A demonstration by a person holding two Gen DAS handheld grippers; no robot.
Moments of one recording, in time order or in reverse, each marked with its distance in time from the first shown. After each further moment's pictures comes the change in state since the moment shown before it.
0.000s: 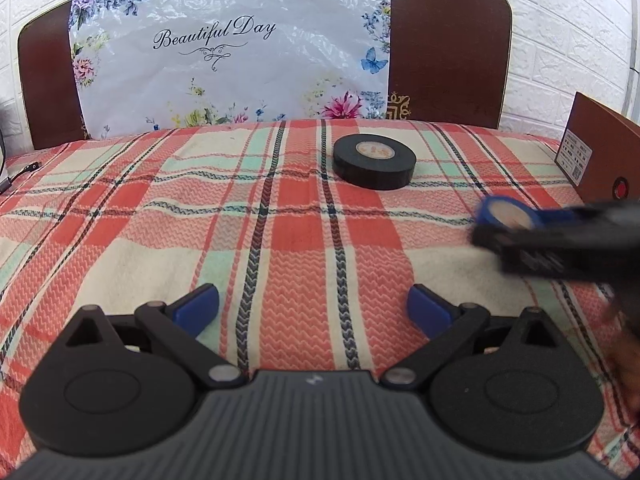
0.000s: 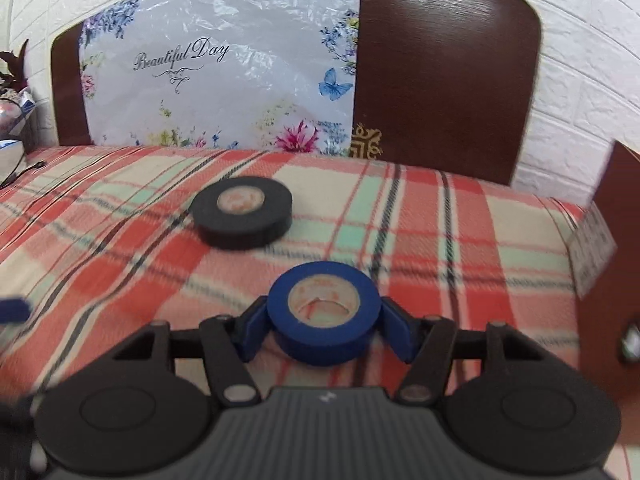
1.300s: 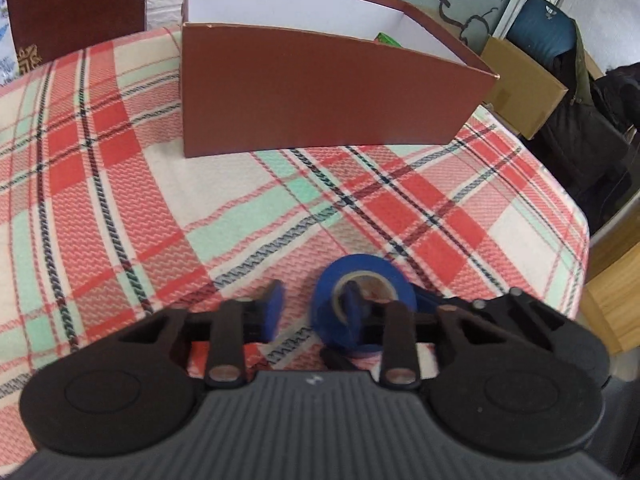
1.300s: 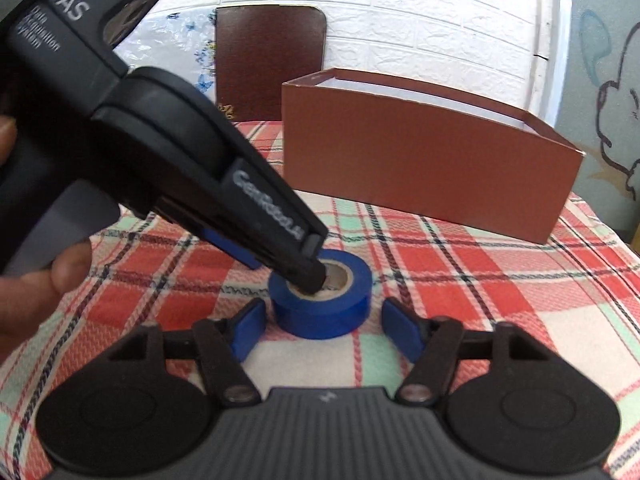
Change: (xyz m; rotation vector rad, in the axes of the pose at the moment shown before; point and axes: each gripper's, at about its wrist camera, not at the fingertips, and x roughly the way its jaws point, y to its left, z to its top) left arm -0.048 -0.240 -0.002 0.257 0.379 -0.619; right arm -0.185 -0.086 -0.142 0.141 -0.037 -0.214
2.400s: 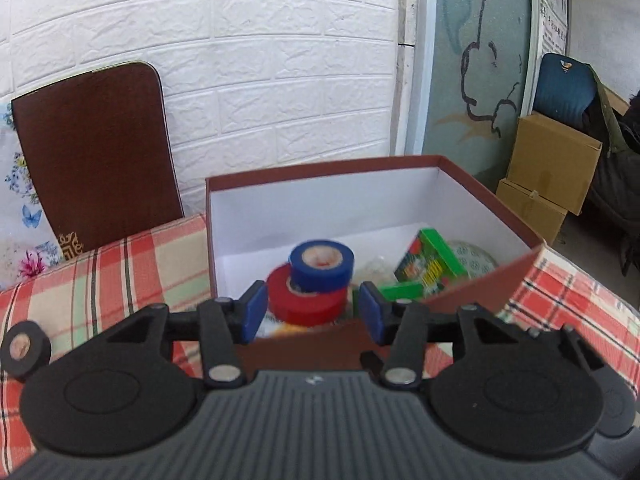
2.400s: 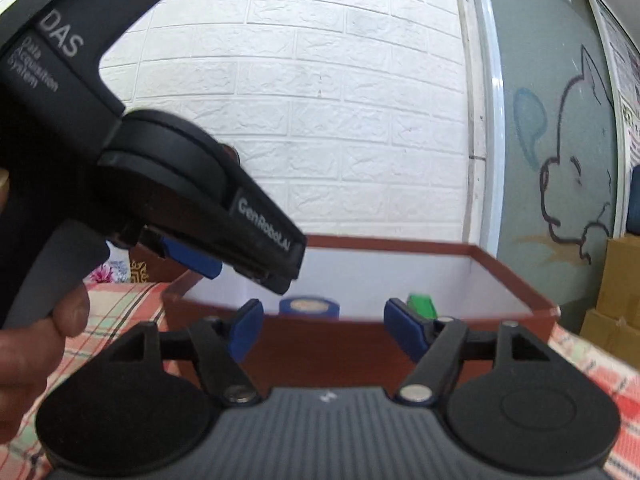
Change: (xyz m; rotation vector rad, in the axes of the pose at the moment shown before) left arm -0.031 -0.016 0.094 0.146 -0.353 0.227; right arm 0.033 -0.029 0.068 0.151 -0.361 -0.177
